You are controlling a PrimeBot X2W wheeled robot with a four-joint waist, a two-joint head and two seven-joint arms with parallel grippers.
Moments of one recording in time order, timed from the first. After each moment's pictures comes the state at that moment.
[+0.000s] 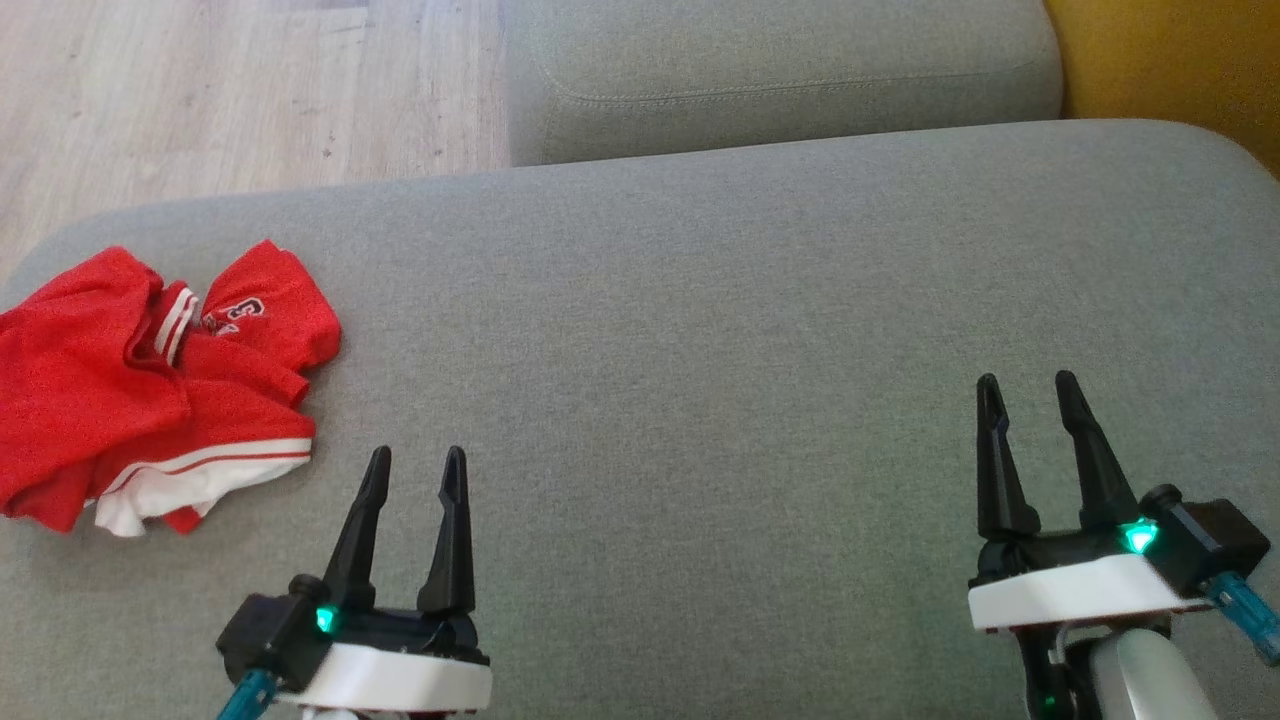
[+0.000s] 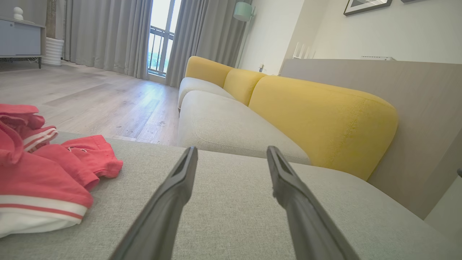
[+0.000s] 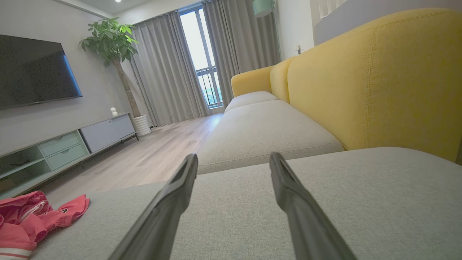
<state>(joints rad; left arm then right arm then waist) 0.03 0.05 -0.22 0.12 -0.35 -0.12 -0.25 0.00 -0.04 0.06 0.13 0.24 0.13 -0.25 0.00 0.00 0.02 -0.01</state>
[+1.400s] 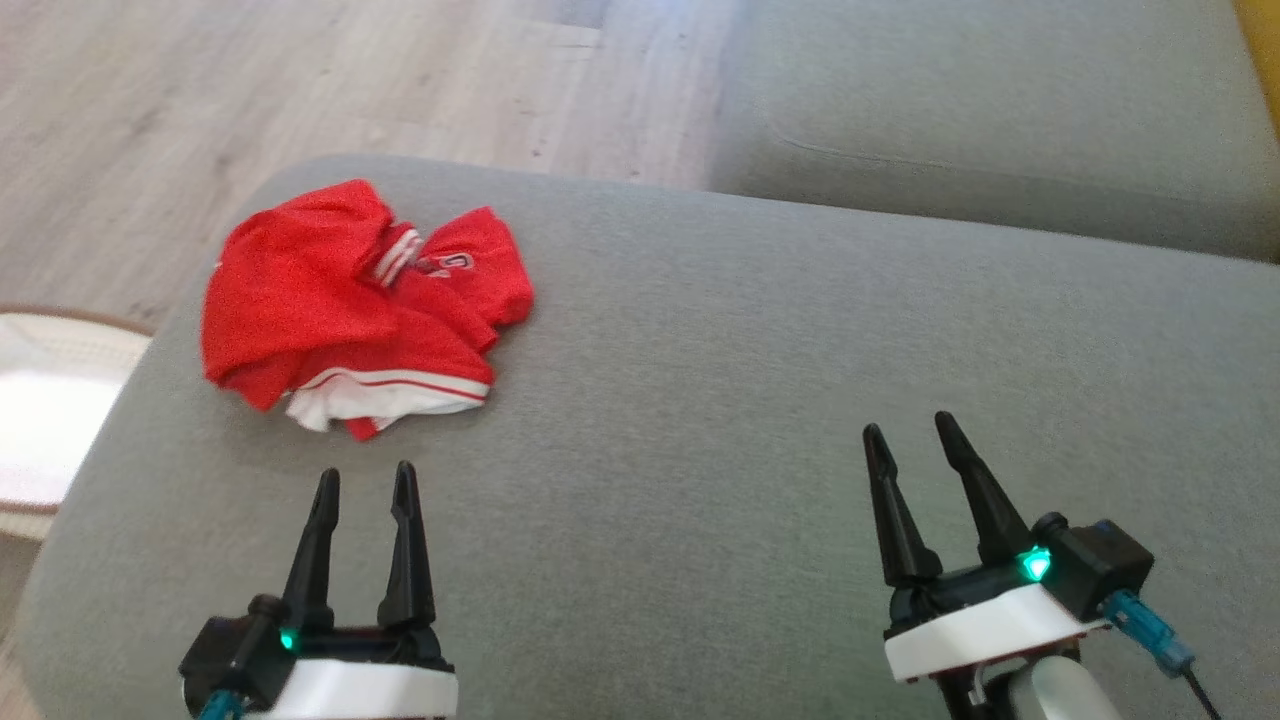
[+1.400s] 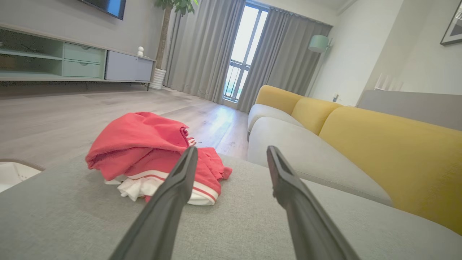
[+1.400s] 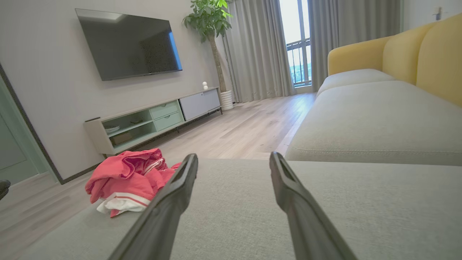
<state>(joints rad) 0.06 0.05 -0.15 0.12 -0.35 -0.09 -0.25 0.01 -0.04 0.23 0.17 0.27 0.13 -0.25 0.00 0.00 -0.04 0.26</state>
